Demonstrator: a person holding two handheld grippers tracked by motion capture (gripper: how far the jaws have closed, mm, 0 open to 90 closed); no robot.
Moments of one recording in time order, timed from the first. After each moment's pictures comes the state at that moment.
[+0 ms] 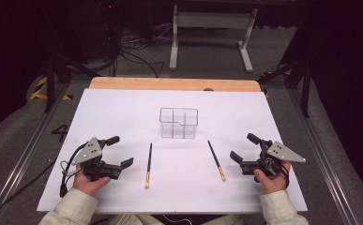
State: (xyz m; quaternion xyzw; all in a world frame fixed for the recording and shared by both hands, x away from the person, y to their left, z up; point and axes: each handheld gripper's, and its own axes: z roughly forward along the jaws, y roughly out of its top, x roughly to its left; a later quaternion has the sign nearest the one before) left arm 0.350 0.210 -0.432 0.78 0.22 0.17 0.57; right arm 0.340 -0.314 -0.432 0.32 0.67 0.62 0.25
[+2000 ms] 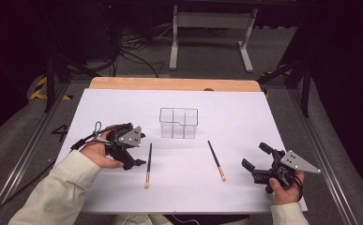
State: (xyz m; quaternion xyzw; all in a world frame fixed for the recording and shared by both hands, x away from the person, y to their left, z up) left arm 0.402 0.140 -0.379 0.95 0.00 0.11 0.28; right arm 0.312 -0.343 -0.438 0.36 0.67 0.60 0.25
